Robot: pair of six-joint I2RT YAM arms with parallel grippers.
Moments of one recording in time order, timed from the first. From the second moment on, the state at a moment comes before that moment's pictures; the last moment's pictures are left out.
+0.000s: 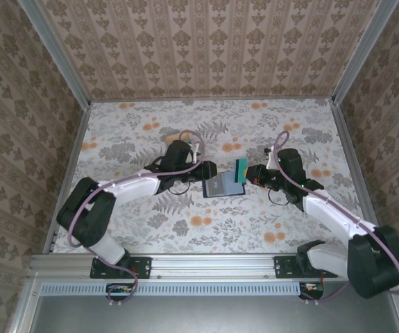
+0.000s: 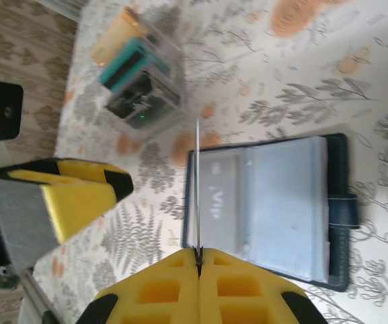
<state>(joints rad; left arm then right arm) -0.71 1.57 0.85 0.14 0.44 -0.76 0.27 1.12 0.57 -0.05 -0.47 0.66</state>
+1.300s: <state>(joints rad) -0.72 1.64 0.71 0.85 0.65 -1.09 0.27 1.10 0.55 0.17 -0.70 0.76</state>
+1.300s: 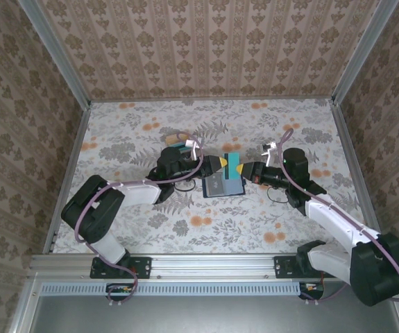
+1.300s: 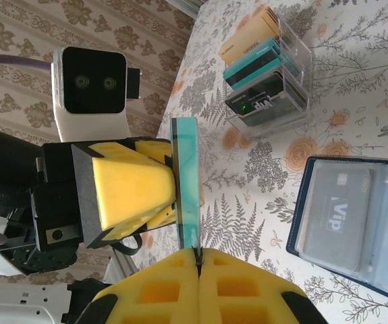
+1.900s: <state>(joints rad) -0.73 1.45 0.75 0.44 0.63 -0.86 0.27 1.07 0.55 0.10 -0.64 0.72</state>
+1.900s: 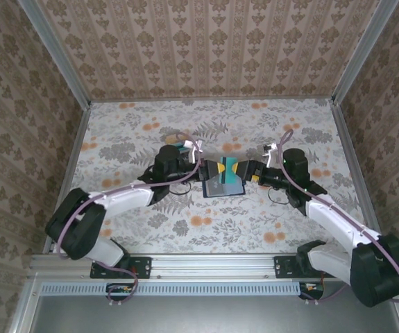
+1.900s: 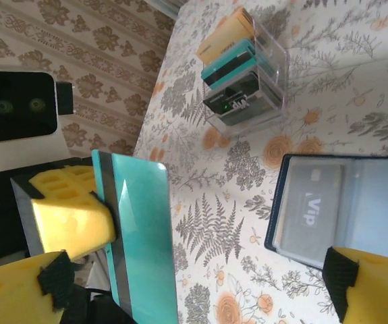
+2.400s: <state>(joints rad) -0.73 1.34 1.09 -0.44 -0.05 -0.02 0.35 0.95 0.51 0.04 -0.47 0.63</state>
